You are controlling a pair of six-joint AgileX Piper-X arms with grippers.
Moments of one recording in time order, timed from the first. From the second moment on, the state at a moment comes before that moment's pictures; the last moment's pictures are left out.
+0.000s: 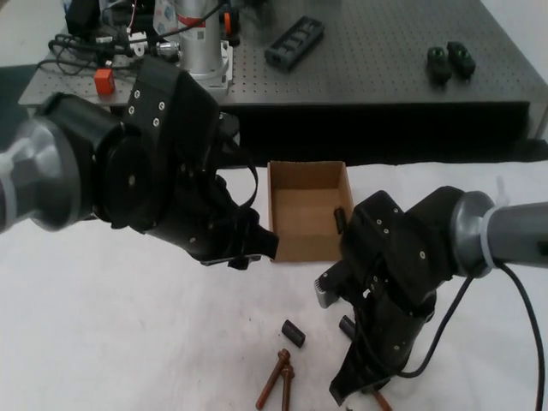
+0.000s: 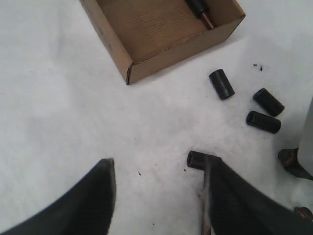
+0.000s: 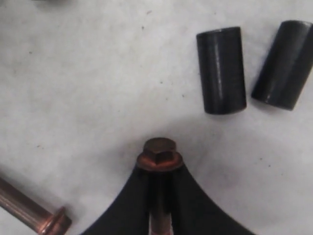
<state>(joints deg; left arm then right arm) -31.2 85.5 -59.2 30.1 7.8 -7.1 23.1 99.0 -52.5 43.5 2.6 -6.7</state>
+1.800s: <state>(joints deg) -41.5 133.1 -109.9 54.1 7.1 -9.0 -3.8 53.5 -35.8 52.5 -4.4 -5.0</state>
